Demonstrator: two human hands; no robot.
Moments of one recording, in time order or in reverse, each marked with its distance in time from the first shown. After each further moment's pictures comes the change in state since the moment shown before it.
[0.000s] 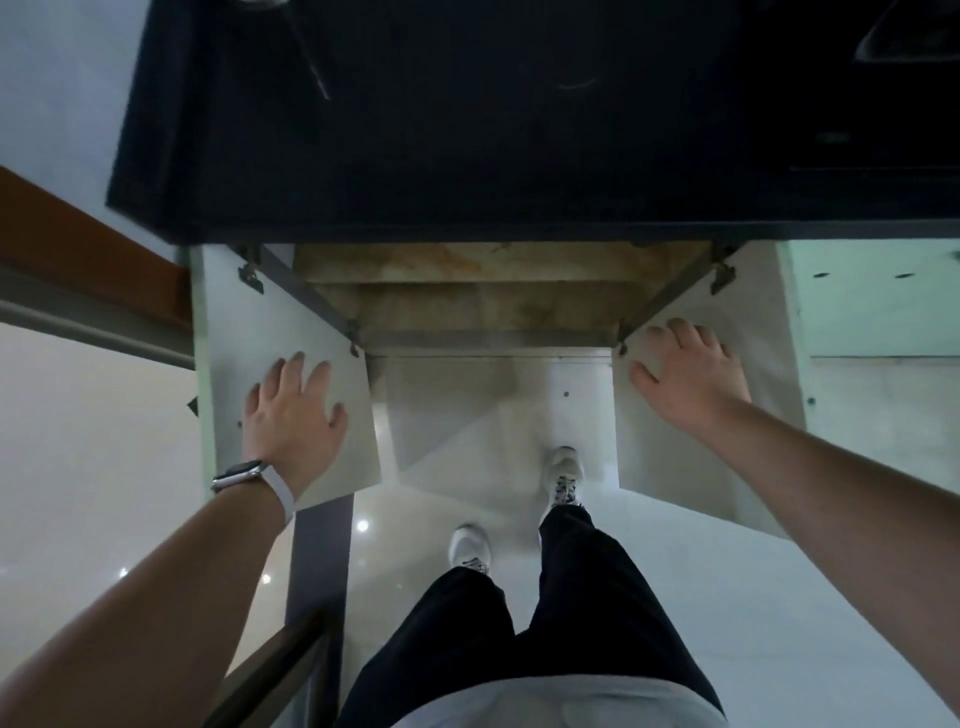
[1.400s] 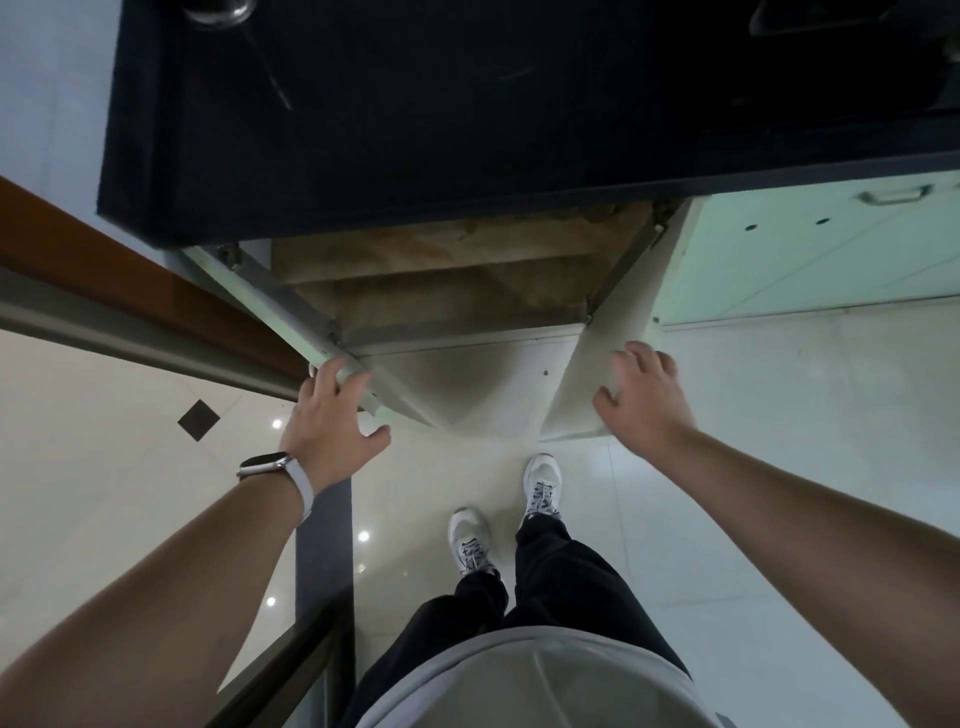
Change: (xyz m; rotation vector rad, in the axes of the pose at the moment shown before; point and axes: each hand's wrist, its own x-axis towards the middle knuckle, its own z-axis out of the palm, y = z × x) left_hand -0.052 0.033 -0.019 -0.189 -0.152 0.210; right_hand -0.106 -0.025 0.014 0.310 -0.036 0.121
